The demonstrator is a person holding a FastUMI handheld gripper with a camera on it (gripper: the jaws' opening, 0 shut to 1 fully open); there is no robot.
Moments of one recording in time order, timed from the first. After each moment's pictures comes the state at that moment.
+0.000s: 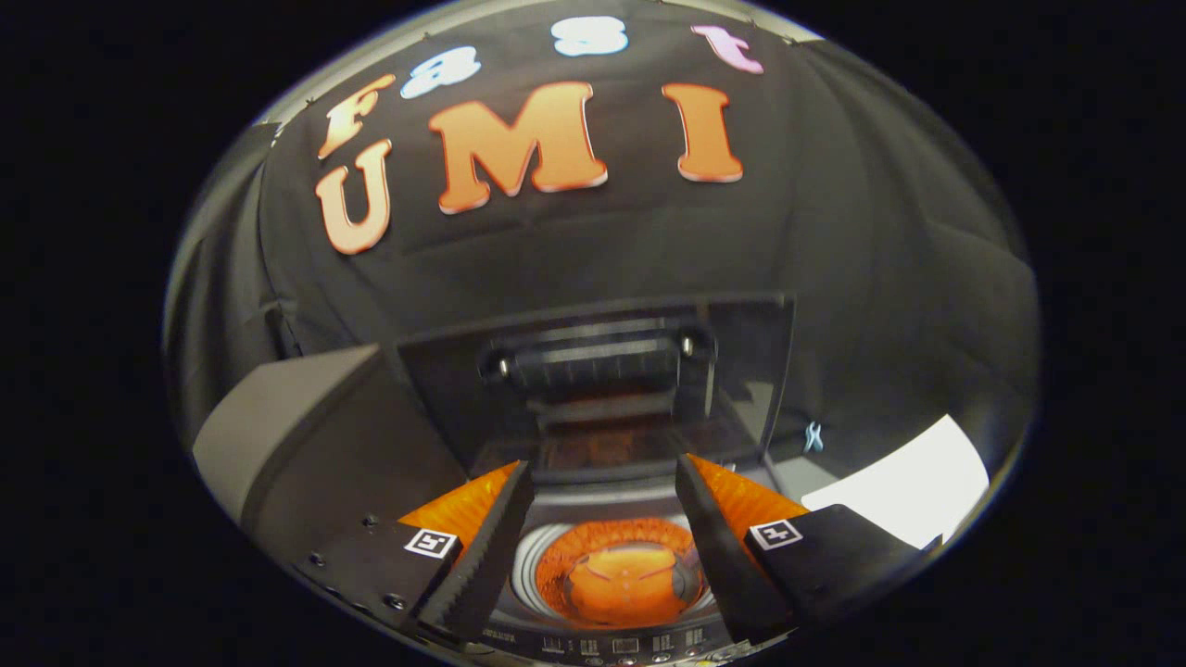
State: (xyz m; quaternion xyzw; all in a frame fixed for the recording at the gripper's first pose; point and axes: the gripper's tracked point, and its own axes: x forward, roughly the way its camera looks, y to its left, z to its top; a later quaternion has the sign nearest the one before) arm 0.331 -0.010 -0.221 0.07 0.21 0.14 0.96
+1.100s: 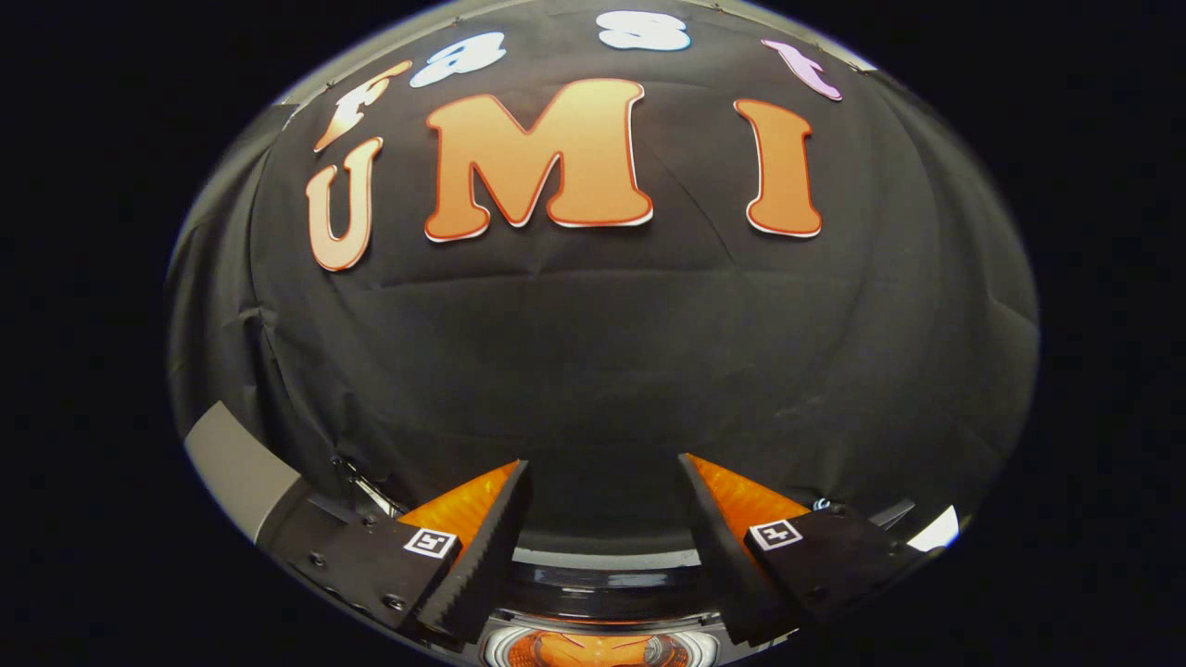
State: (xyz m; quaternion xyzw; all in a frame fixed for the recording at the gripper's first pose) arm 0.525 0.044 -0.199 0.02 0.21 0.17 0.96
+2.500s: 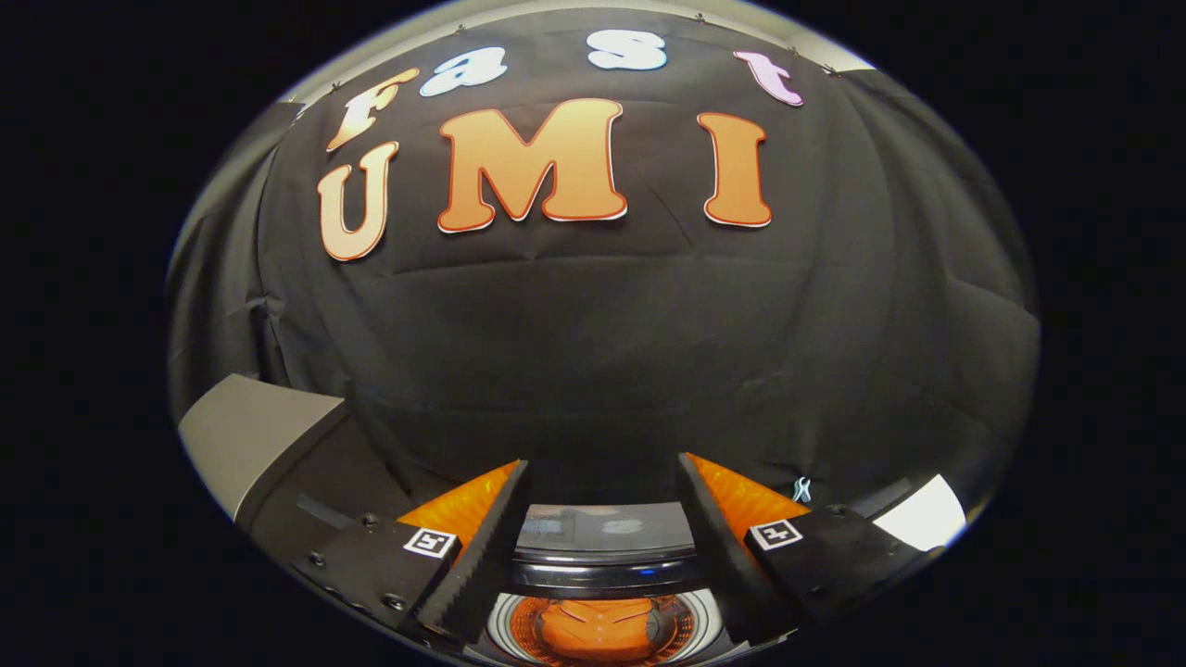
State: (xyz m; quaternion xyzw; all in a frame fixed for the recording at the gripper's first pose) arm 0.411 0.010 -0.215 0.02 0.18 0.13 0.97
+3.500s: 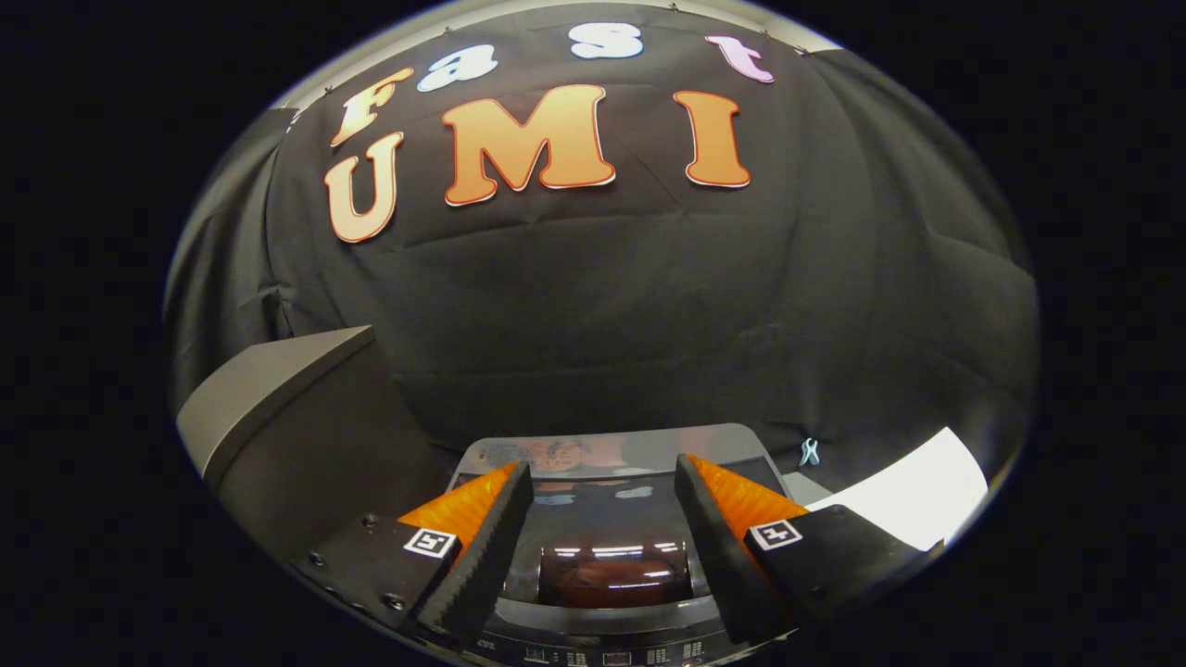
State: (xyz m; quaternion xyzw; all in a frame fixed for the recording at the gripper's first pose) arm 0.346 -0.001 -0.274 0.04 0.21 0.14 0.97
